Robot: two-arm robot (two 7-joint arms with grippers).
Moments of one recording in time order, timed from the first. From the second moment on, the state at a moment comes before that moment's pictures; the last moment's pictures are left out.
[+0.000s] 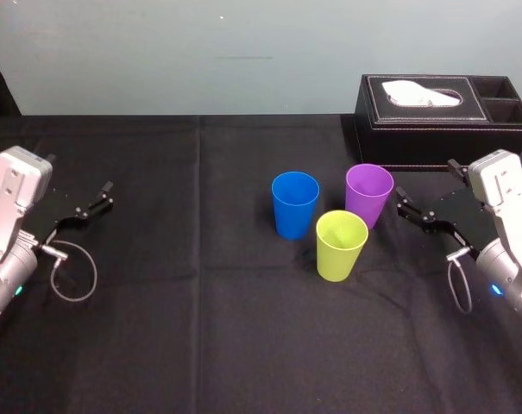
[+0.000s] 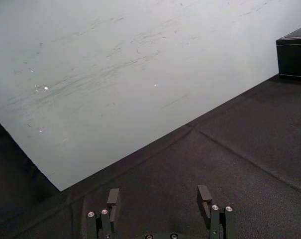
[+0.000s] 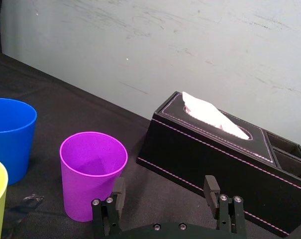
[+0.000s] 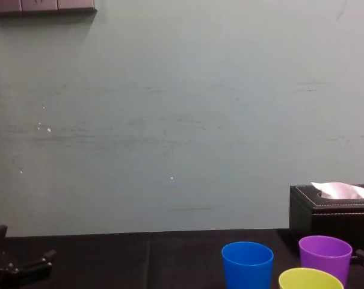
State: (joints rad) left arm -0.20 0.60 0.45 -1.41 -0.25 -0.12 0.03; right arm 0.20 0.60 -0.45 -1.41 0.25 -0.12 -0.03
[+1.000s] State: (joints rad) left arm -0.20 0.60 0.45 -1.41 -0.25 -0.12 0.03; right arm 0.16 0.62 -0.42 -1.45 0.26 -0.10 -0.01
